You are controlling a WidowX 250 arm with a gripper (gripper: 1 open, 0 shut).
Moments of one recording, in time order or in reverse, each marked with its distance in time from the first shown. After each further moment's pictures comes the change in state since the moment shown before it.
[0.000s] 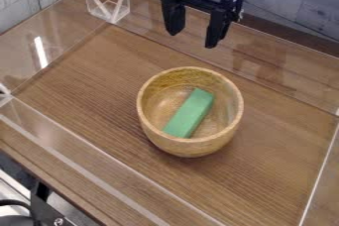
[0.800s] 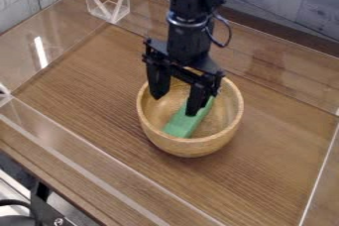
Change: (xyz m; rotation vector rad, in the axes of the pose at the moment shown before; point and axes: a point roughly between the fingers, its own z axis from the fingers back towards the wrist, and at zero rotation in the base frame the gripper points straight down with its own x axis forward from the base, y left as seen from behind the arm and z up) arm -0.042 -0.006 -0.066 0.014 0.057 -0.067
